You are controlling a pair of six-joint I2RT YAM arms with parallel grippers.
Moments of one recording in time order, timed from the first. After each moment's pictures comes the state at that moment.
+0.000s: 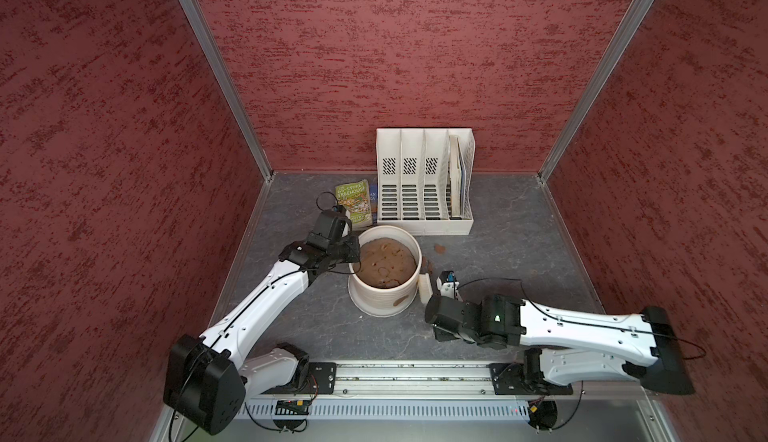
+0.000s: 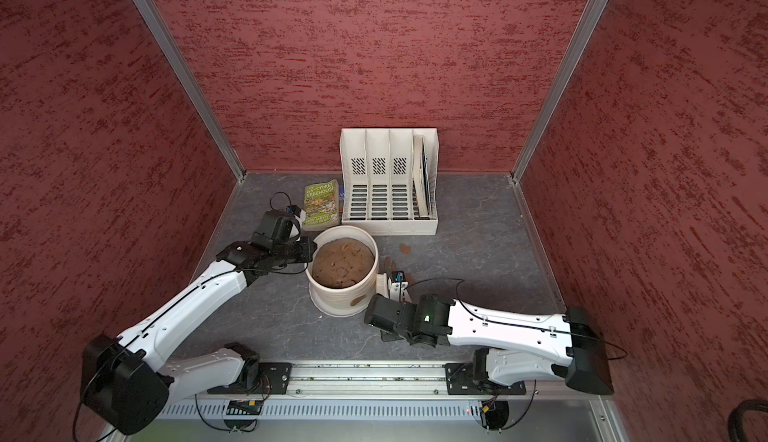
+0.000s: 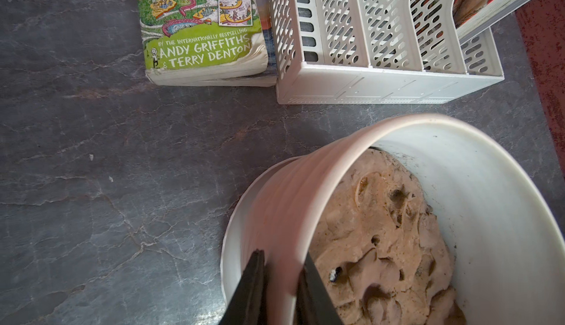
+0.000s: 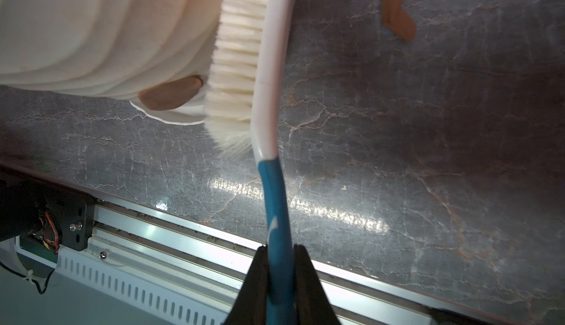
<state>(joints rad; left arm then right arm) -0.42 1.17 0.92 -0.60 0.04 -0.43 1.32 1.20 0.94 -0.93 0.26 1.13</state>
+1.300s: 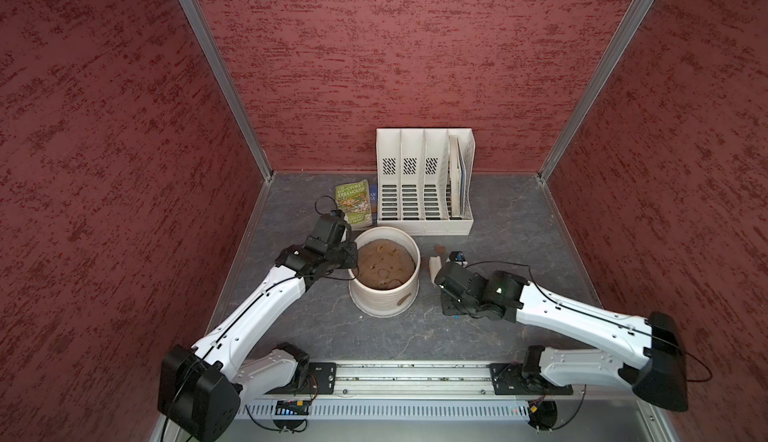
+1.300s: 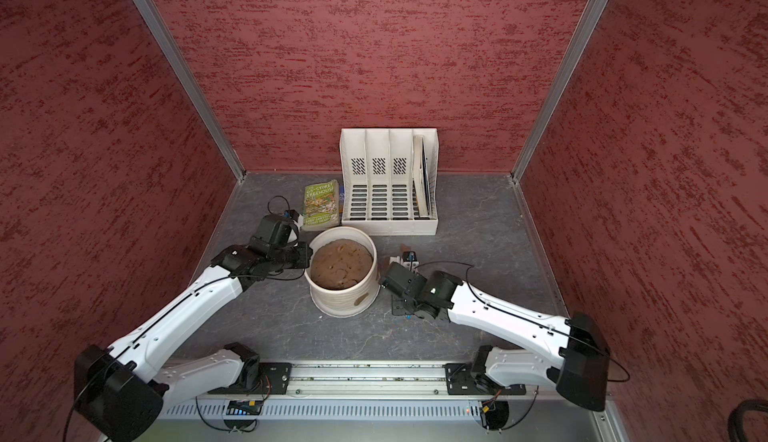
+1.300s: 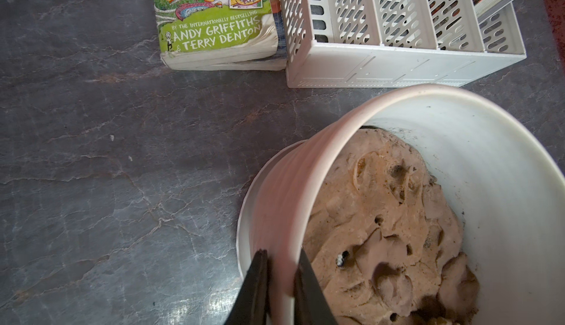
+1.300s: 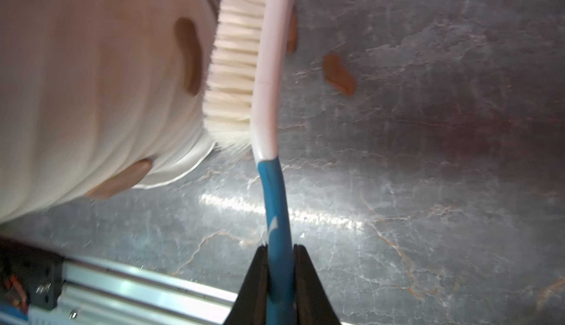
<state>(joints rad) -0.43 1.12 0.91 -0.70 0.00 -0.42 1.08 1.18 0.93 -0.91 0.19 0.92</state>
